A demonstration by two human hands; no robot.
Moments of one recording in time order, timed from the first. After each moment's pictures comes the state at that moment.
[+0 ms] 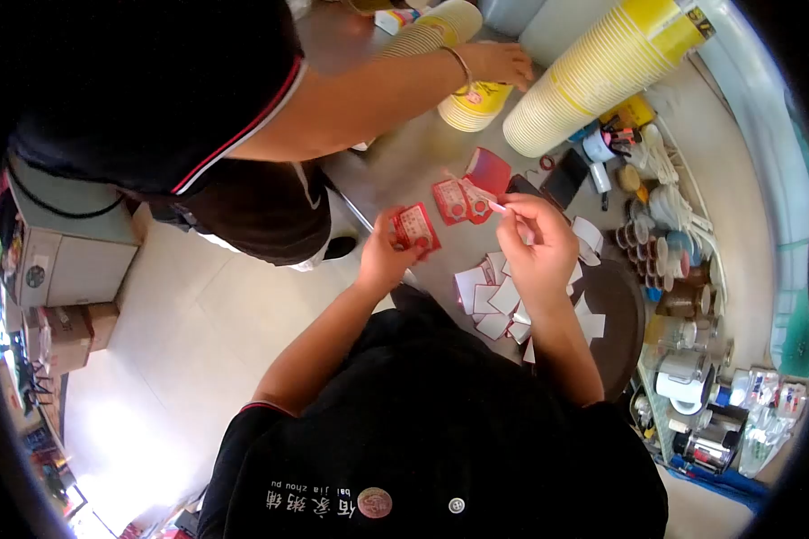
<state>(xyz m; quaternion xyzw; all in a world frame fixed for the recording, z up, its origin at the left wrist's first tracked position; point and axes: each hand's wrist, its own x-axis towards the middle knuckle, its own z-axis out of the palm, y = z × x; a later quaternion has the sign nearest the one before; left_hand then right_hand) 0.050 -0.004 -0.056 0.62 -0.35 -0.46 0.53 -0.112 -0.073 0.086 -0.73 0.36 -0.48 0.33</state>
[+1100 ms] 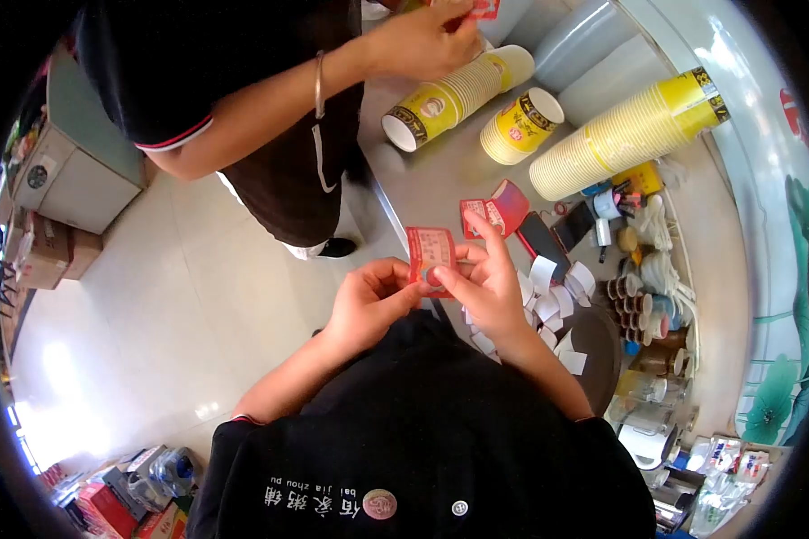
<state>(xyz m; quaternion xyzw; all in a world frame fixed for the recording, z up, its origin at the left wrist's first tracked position) 0.055 0.106 0.061 0.47 -0.29 -0.54 0.64 -0.076 -0.007 0.089 -0.59 0.24 -0.26 0.73</state>
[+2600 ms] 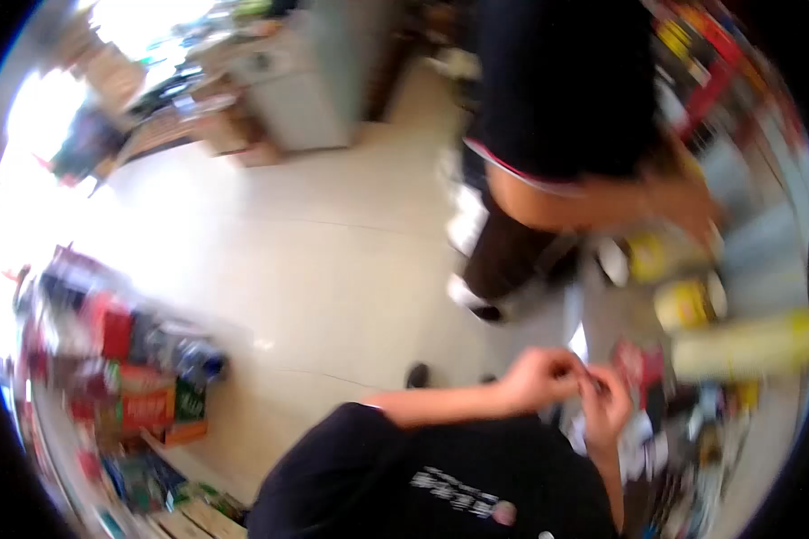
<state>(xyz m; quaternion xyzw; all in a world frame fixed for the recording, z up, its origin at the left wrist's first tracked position) 0.047 0.130 0.060 0.57 -0.31 -0.34 0.69 -0.052 0.021 0.098 -0.77 0.15 -0.26 0.56</state>
